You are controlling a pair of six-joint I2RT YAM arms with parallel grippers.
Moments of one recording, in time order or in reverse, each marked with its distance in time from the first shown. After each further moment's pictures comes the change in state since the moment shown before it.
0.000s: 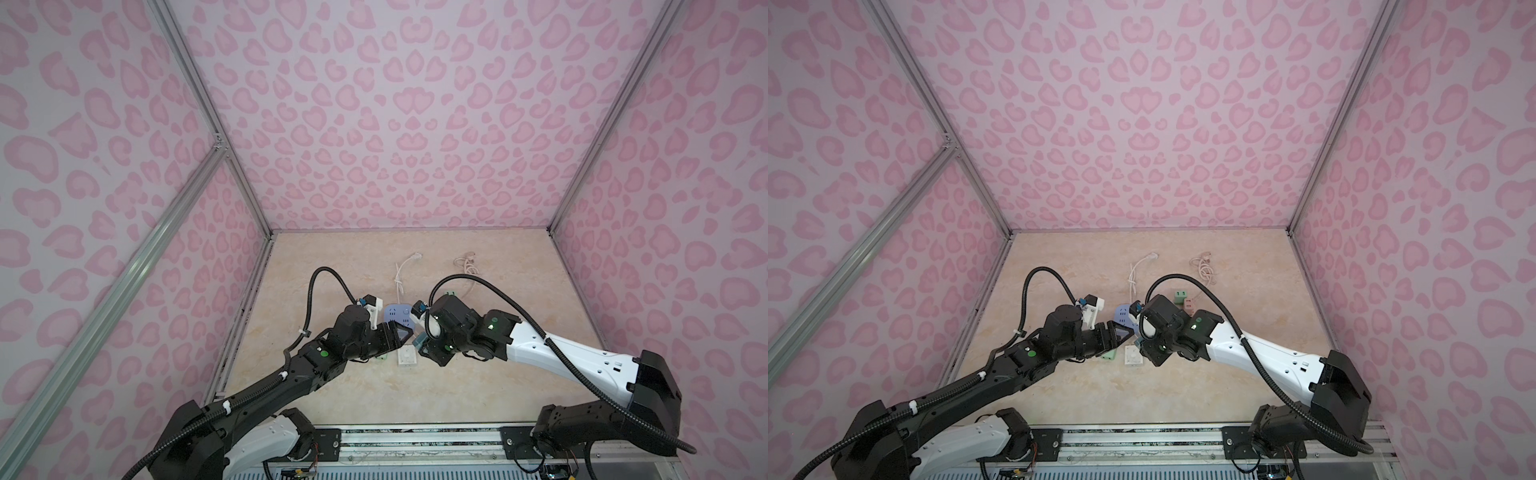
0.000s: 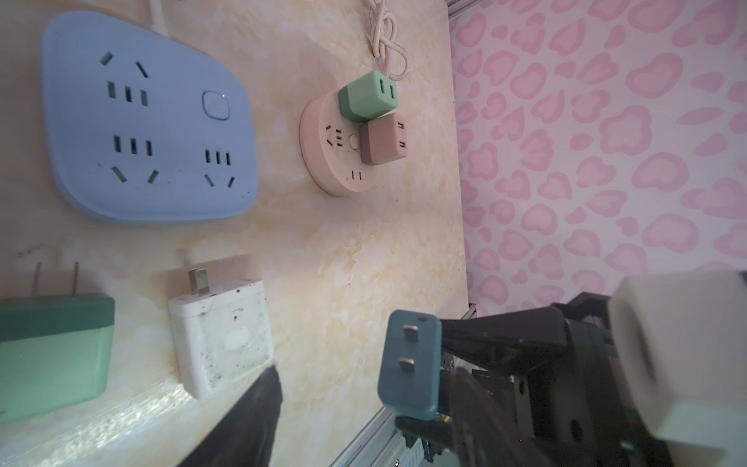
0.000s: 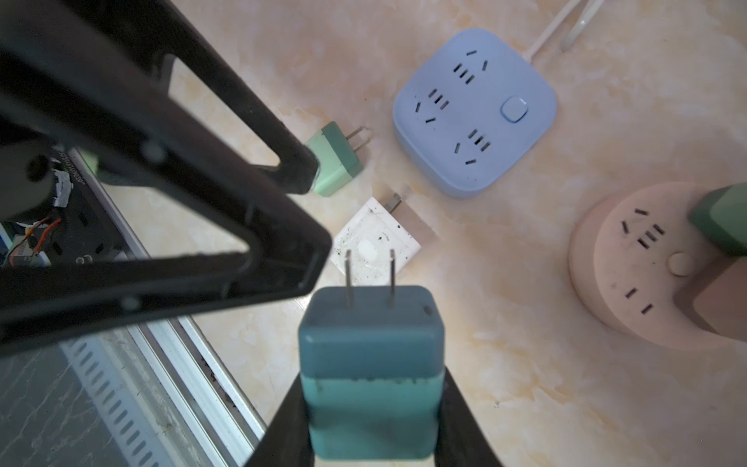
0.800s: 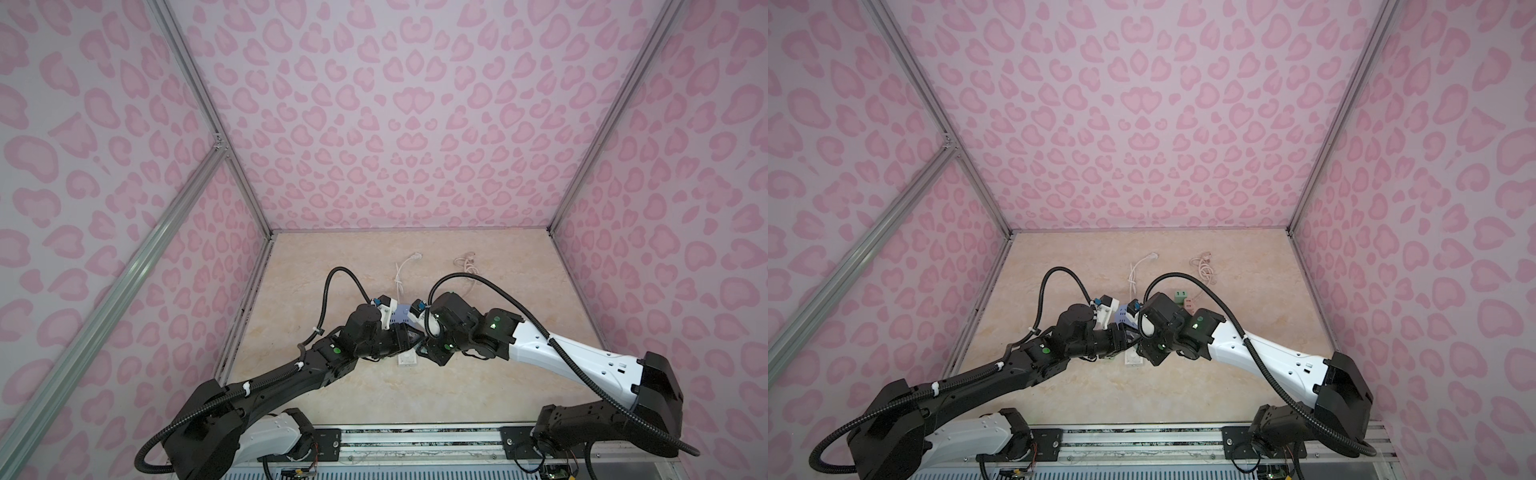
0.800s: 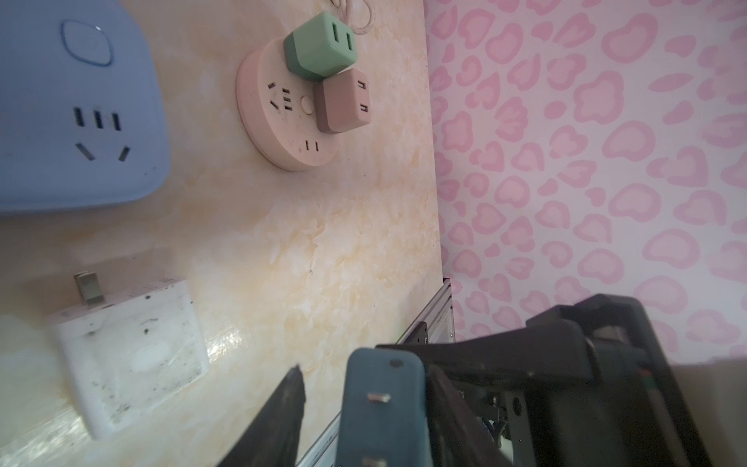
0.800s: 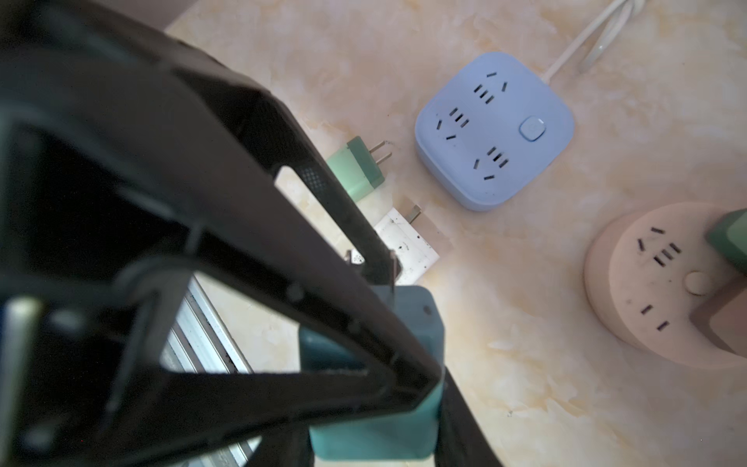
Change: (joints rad) left arm -0.061 0.119 0.021 0.145 0.074 -0.057; right arm 0.003 -0.011 0.026 0.000 -0.038 -0.007
